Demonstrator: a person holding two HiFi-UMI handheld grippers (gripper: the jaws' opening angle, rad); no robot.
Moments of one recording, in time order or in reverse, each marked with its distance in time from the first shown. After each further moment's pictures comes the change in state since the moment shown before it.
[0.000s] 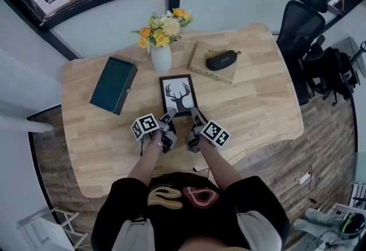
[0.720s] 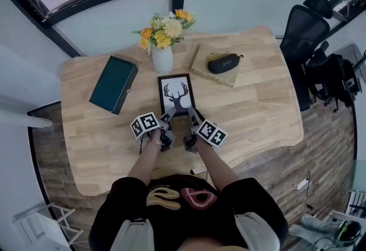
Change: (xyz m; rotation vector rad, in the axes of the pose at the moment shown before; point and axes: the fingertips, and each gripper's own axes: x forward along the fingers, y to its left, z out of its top) left arm 0.008 0.011 0.010 0.066 -0.023 0.090; right arm 0.016 -0.005 -0.002 -0.117 0.060 -0.045
